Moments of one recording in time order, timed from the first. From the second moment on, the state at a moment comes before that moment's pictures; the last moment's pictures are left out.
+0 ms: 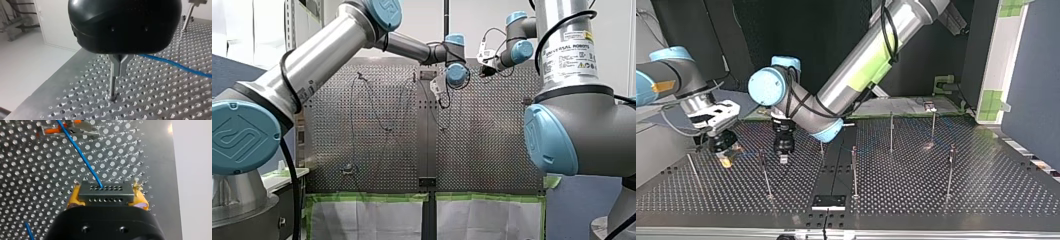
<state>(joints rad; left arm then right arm) -0.72 -2.31 -0.84 -3.03 -2.14 -1.89 1.77 -1.30 1.37 -0.01 1.12 1.80</state>
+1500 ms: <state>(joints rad) -0.71 -2.33 -0.84 -3.11 -2.07 -1.92 1.76 -1.26 1.35 -0.02 1.12 1.79</state>
